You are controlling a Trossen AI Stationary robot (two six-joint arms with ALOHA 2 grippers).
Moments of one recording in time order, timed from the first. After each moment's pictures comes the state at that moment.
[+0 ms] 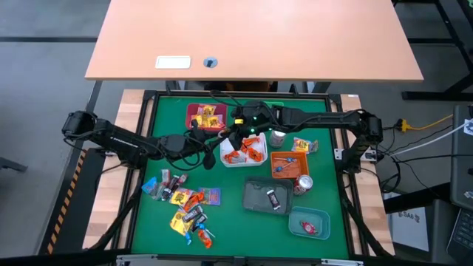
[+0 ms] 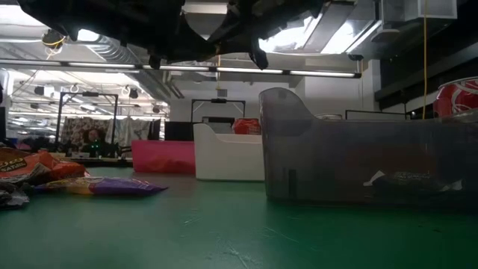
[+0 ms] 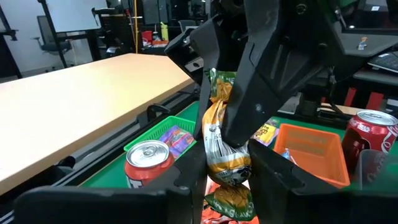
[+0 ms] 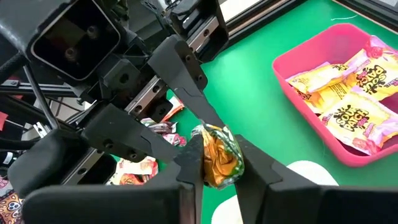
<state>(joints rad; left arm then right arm) -0.10 1.27 0.53 0.64 -0.59 -0.07 -0.12 1.75 1.47 -0.24 -0.15 0.47</state>
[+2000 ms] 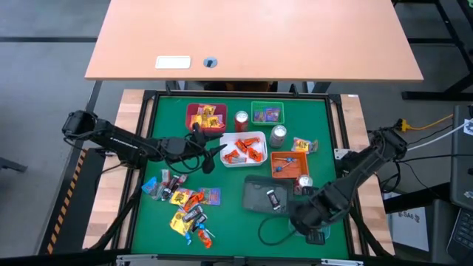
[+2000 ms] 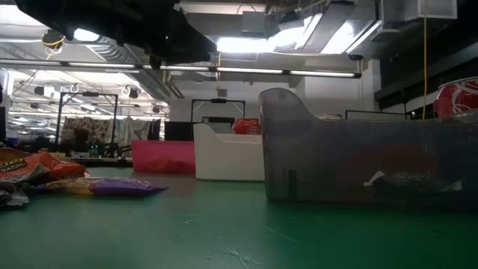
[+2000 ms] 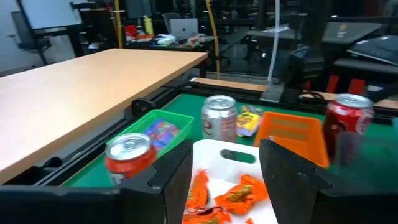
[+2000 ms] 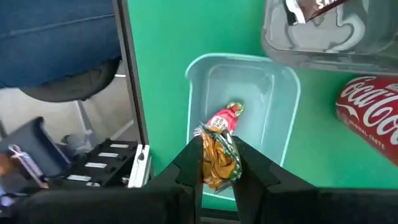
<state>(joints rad) -0.13 1.27 0.52 0.61 -0.55 -0.07 0.72 1.62 1.46 -1.20 -0.19 0.79</state>
